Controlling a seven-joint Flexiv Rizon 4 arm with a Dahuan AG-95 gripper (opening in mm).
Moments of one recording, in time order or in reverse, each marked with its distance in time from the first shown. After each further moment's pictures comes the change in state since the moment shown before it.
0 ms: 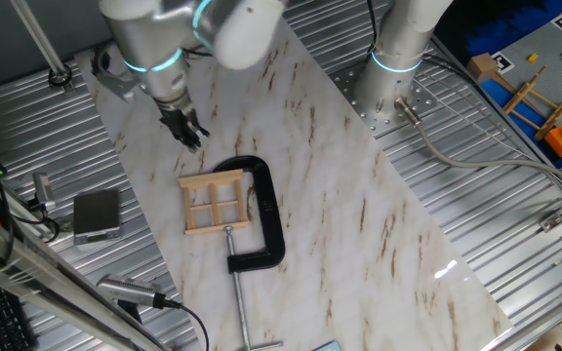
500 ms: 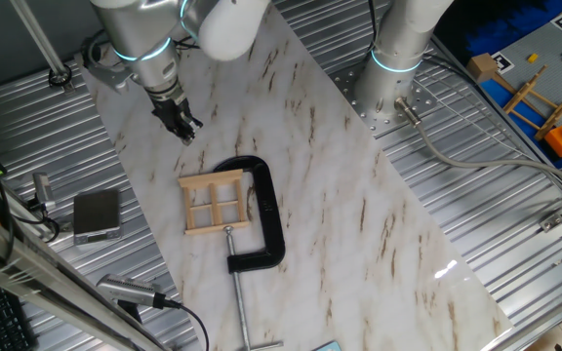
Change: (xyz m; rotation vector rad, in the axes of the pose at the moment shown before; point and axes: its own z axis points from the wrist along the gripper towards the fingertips) arm 0.007 -0.013 0.000 -0.001 -0.001 -0.023
